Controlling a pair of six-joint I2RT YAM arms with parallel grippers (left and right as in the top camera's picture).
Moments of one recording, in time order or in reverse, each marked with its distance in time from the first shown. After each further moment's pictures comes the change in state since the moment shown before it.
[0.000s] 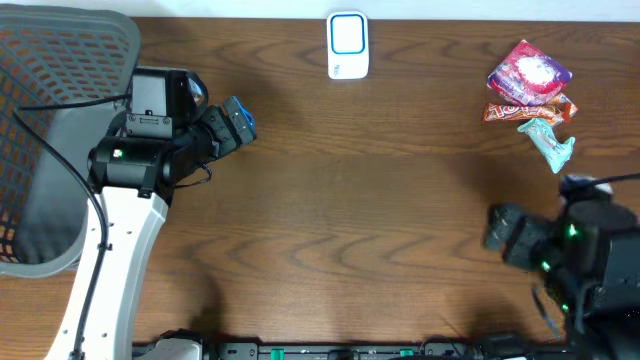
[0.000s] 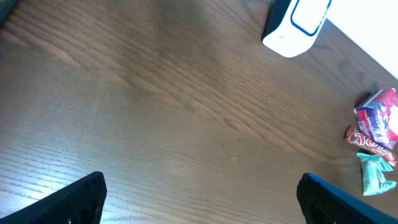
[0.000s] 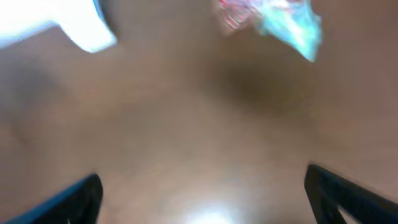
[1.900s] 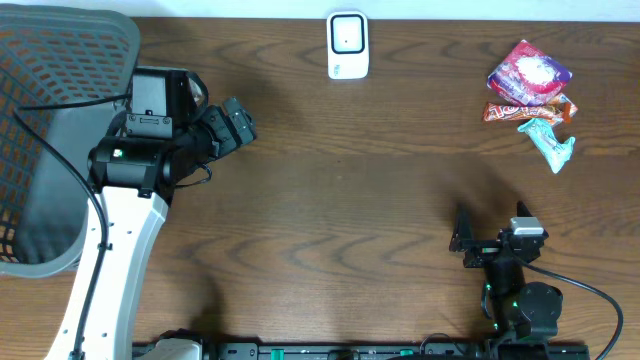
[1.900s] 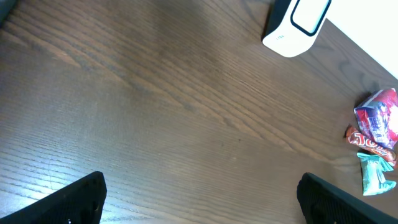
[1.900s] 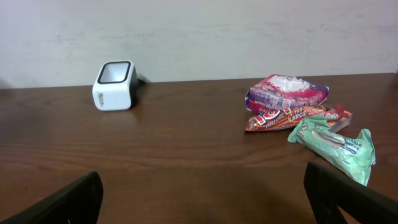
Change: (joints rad) left arm 0.000 0.000 0.000 0.001 0.000 0.000; right arm -0.144 -0.732 -1.162 1.129 -0.168 -0.388
